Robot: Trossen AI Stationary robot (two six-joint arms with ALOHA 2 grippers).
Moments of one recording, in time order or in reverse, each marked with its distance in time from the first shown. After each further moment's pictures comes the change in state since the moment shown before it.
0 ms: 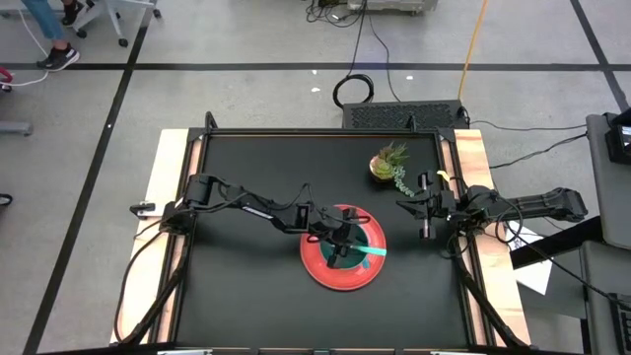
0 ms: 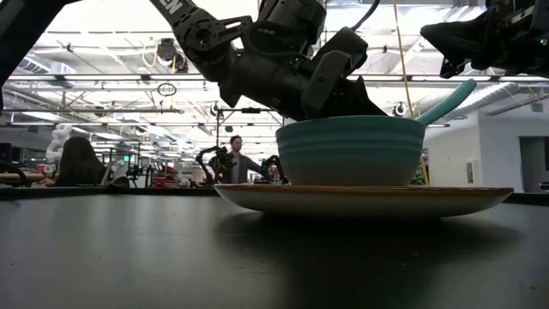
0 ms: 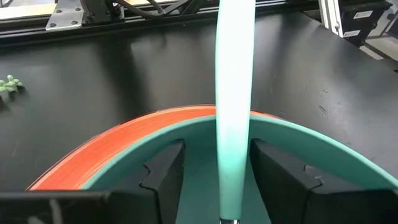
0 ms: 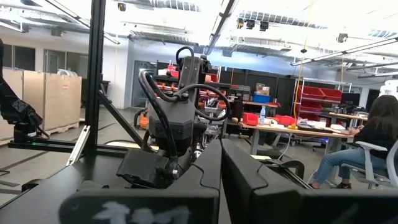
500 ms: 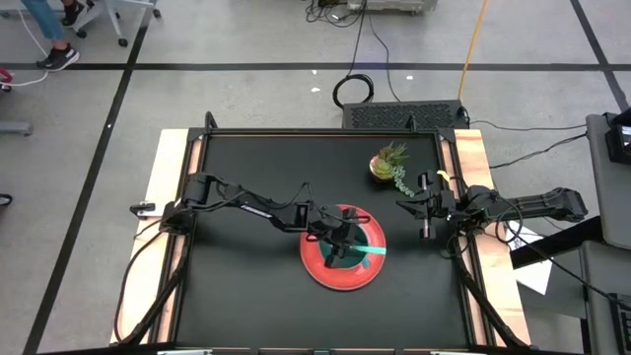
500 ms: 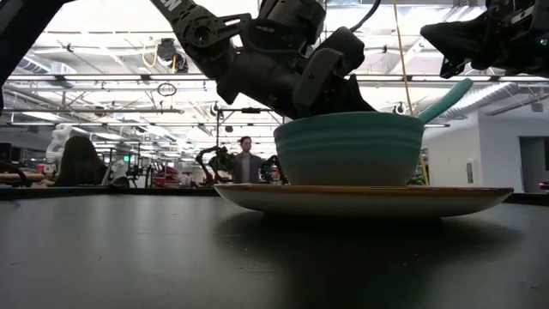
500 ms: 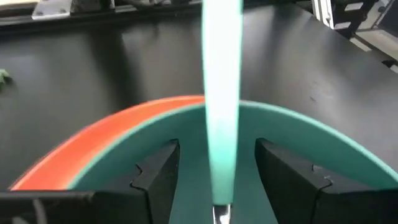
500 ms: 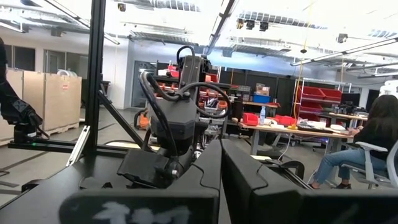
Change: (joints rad) left arm 0.005 -0.026 -0.001 -0.025 0.025 0.008; right arm 0.000 0.000 0.000 0.000 0.000 0.000
